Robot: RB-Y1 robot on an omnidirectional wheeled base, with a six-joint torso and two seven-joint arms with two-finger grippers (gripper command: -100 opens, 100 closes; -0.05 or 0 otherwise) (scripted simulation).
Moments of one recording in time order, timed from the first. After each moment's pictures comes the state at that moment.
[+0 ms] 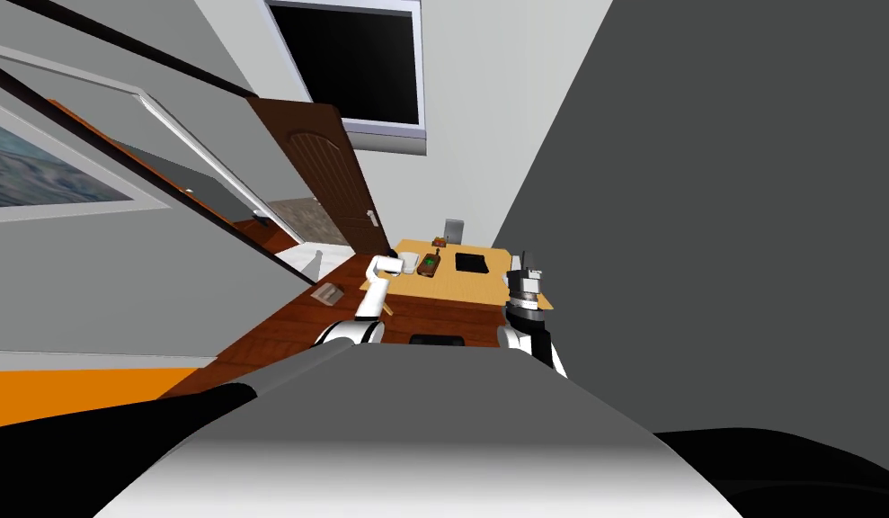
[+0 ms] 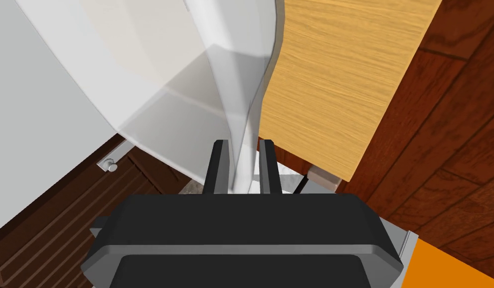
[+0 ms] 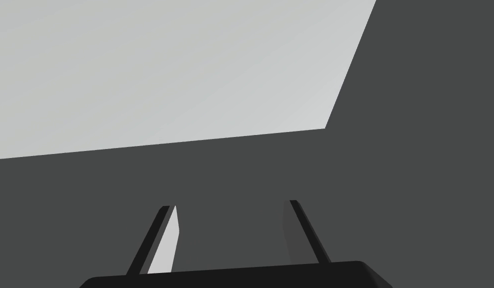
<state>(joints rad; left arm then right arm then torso) -0.48 0.14 0.15 -1.48 -0.17 1.24 -0.05 0.50 -0.04 0.03 -2.32 -0.01 -0.47 0.17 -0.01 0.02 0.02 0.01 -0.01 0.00</state>
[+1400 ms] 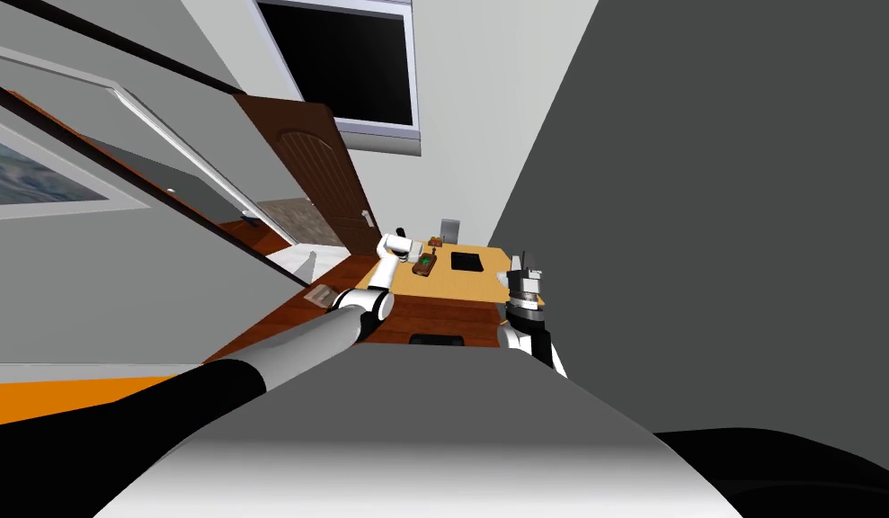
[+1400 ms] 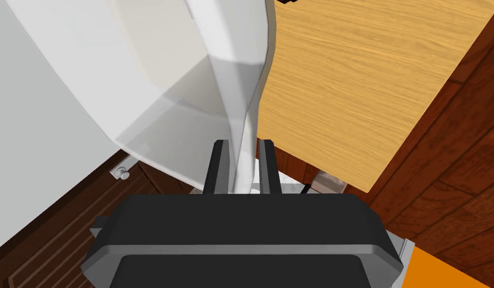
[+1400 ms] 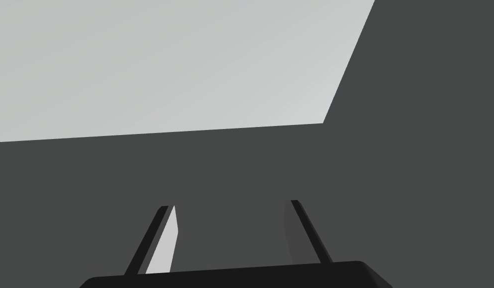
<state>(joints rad) -0.84 0.15 0.18 -1.20 -0.20 1.34 0.03 0.50 -0.04 0.03 -2.32 -0.01 -0.47 0.17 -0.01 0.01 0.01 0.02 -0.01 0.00</state>
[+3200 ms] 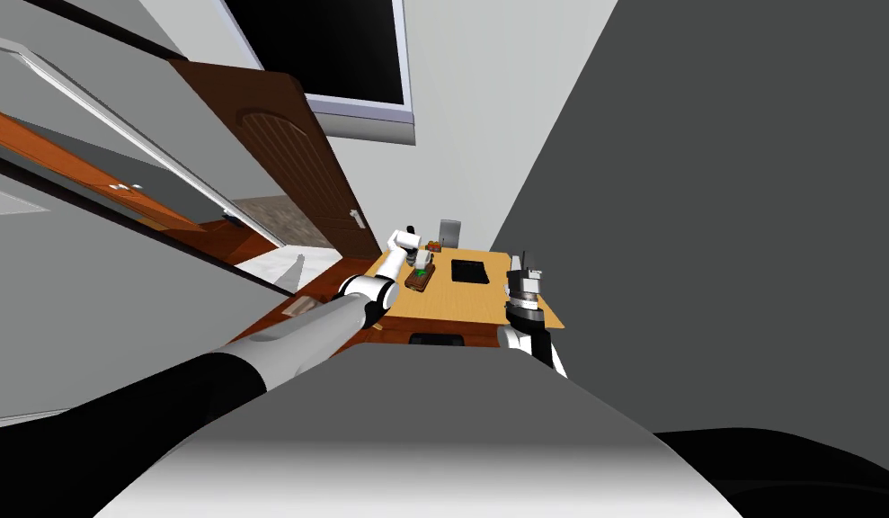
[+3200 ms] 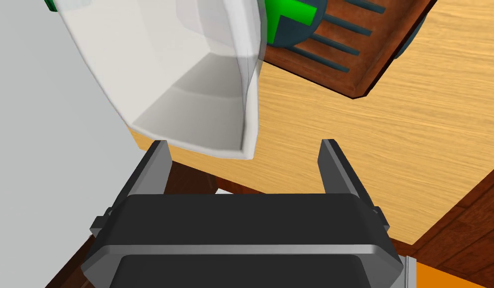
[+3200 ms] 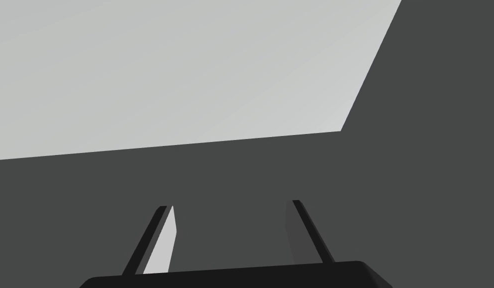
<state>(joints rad) -0.99 0.14 0.14 -0.95 -0.10 1.42 0.08 0.50 -0.04 0.03 -2.32 -0.01 -0.47 0.17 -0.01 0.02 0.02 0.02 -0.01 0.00</state>
